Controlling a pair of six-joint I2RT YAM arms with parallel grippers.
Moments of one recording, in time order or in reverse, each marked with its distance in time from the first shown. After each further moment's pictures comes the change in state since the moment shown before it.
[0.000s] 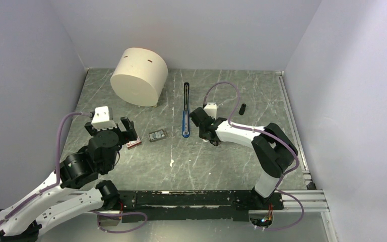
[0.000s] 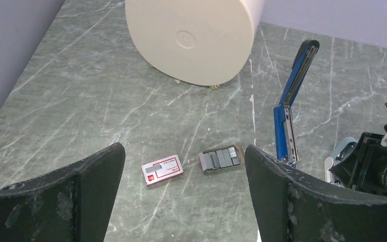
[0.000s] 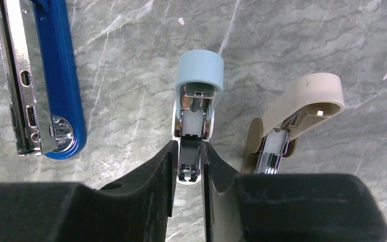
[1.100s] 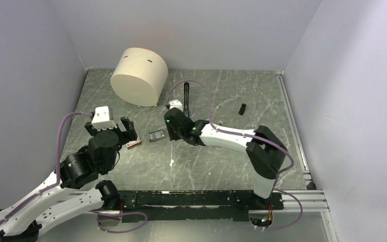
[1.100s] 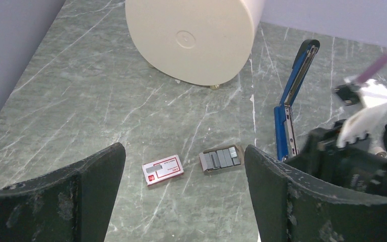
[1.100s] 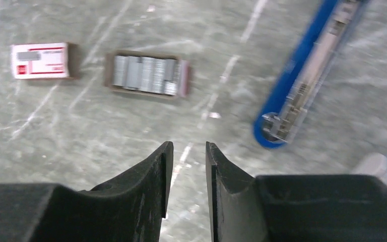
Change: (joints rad) left arm 0.000 0.000 0.000 0.000 0.000 0.003; right arm 0.197 0.025 0.180 0.117 -0.222 -0.194
